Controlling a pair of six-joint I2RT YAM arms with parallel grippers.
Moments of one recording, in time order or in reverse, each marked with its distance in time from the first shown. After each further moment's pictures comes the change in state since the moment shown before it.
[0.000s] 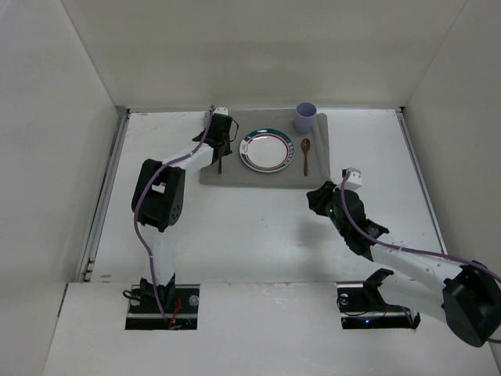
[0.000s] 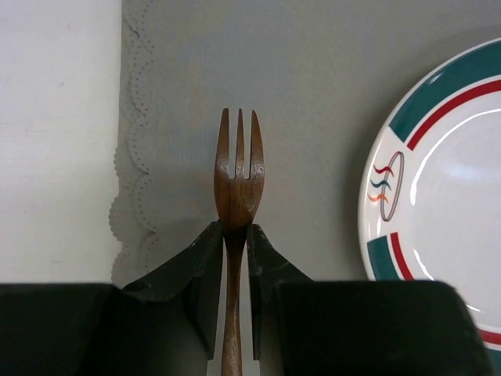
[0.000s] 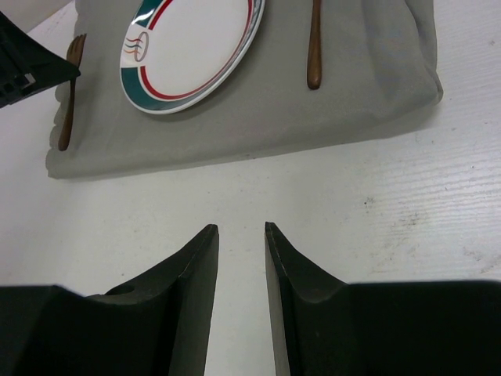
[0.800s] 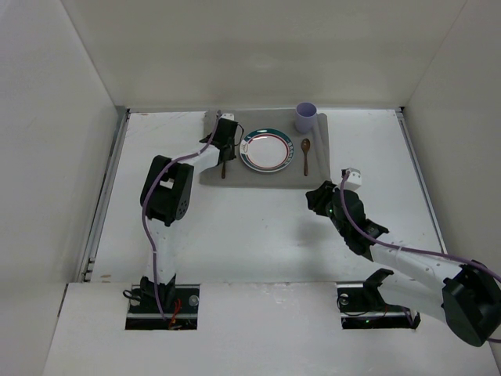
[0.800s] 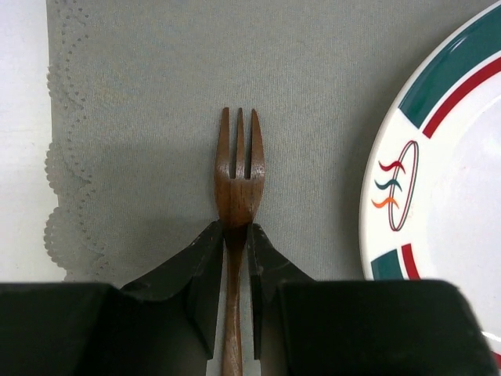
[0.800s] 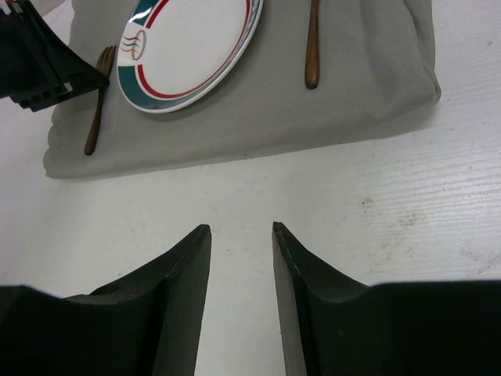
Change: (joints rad) left arm -0.010 0.107 0.043 0.001 0.015 0.015; right arm 0.000 0.004 0.000 0.000 0.002 -0.007
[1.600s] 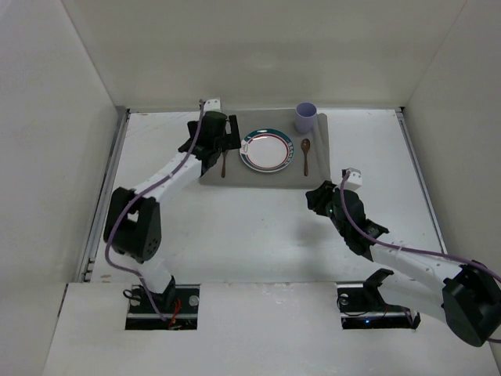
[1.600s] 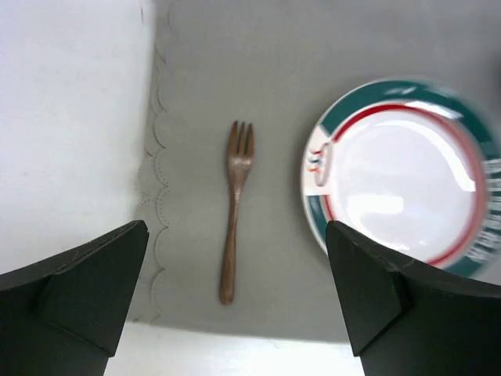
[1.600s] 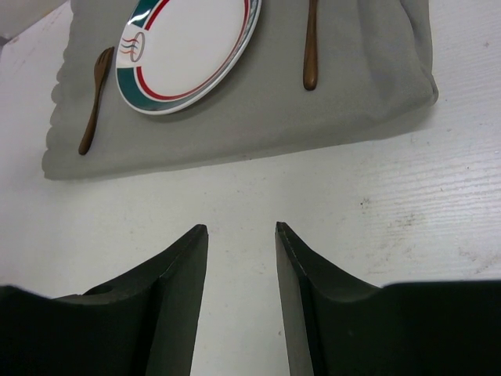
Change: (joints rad) left arm -0.039 -0.391 -0.192 0.004 -0.062 -0.094; right arm 0.000 0.000 0.000 0.000 0.006 0.000
